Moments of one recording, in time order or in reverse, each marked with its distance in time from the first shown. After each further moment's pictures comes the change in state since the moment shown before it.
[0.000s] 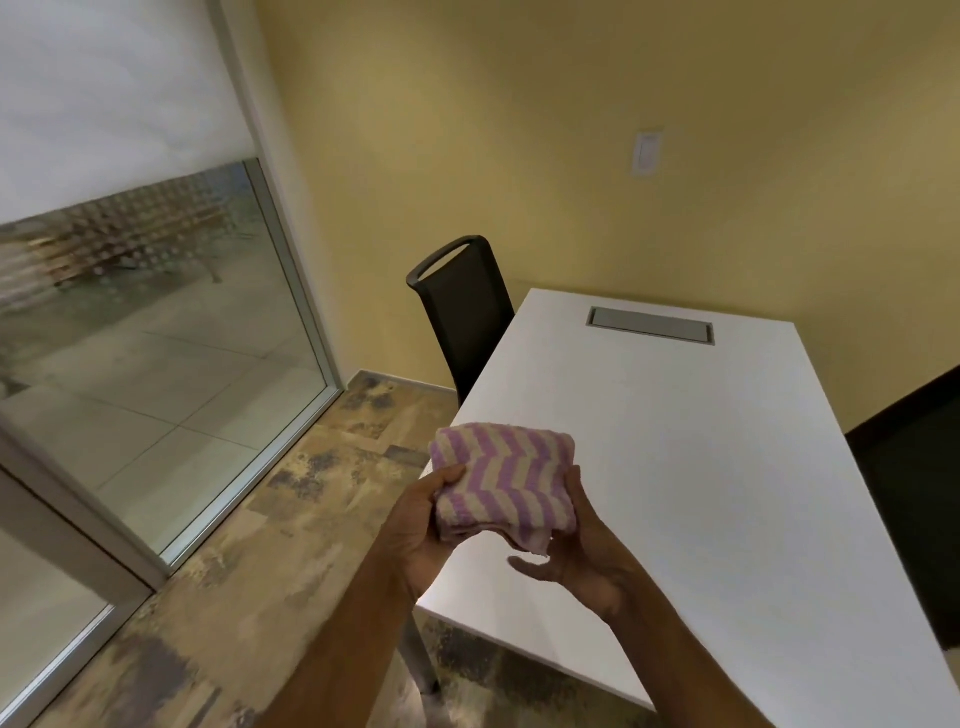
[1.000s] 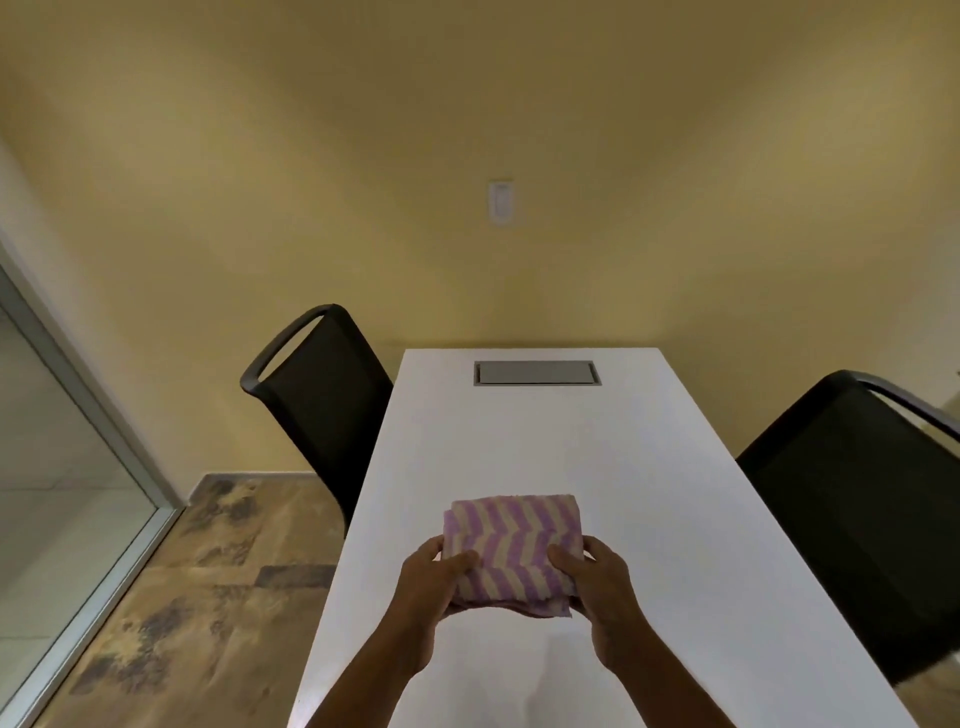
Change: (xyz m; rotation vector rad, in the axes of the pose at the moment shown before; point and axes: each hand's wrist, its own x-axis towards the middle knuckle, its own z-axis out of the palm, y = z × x) left_hand 0.230 0.013 0.083 0.617 -0.111 -0.018; right_hand 0.113 -0.119 -0.073 -0.195 0.701 -0.357
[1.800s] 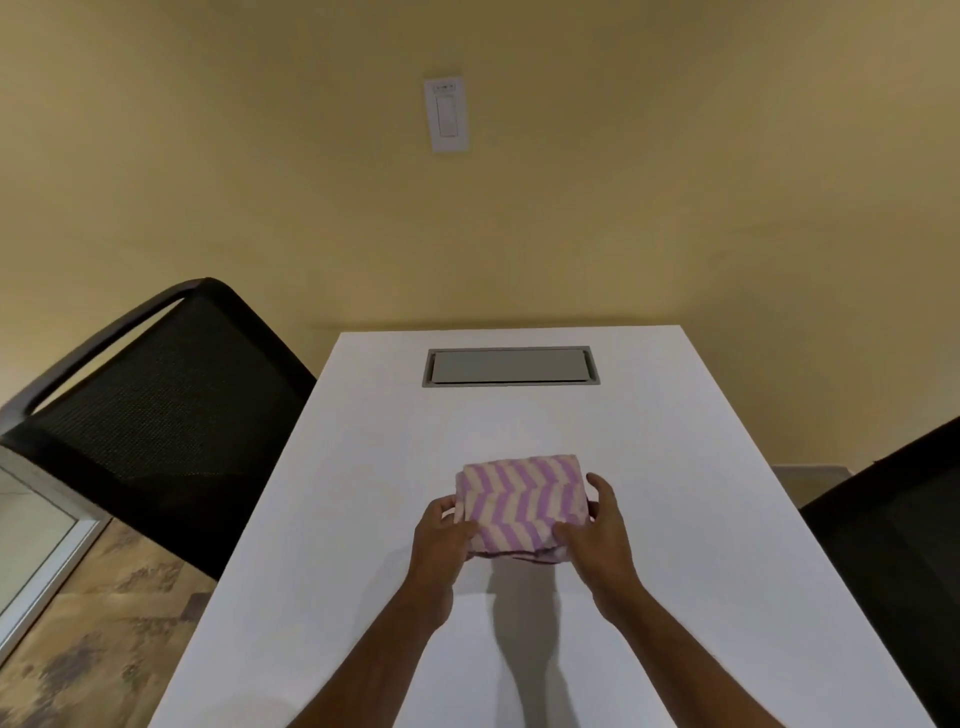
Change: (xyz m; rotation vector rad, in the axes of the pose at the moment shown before) left_hand 0.348 -0.013 0.162 -0.001 0.132 -0.047; right_hand 0.359 -0.014 -0.073 -0.270 0.044 -0.156
